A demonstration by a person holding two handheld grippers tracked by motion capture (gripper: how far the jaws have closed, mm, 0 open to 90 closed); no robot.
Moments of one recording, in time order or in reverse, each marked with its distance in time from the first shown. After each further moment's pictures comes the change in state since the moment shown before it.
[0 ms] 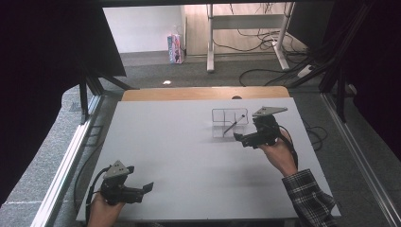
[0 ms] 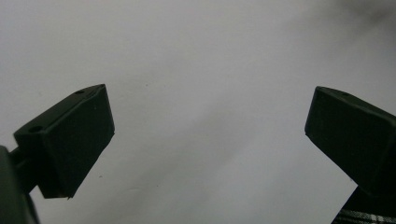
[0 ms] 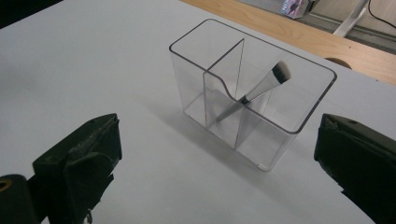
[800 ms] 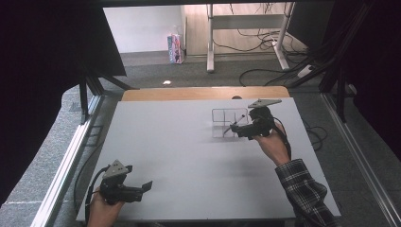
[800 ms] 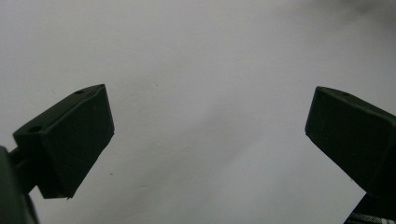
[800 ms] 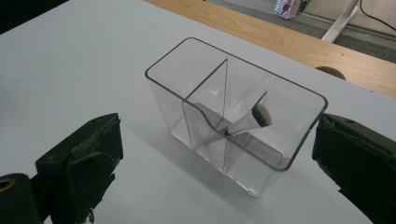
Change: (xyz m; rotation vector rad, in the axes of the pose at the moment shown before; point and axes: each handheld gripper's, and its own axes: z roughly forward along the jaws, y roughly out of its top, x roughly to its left) left arm 0.002 0.000 -0.001 -0.003 0.031 -0.002; right arm -0.012 0.017 0.022 -0.004 -0.022 0.027
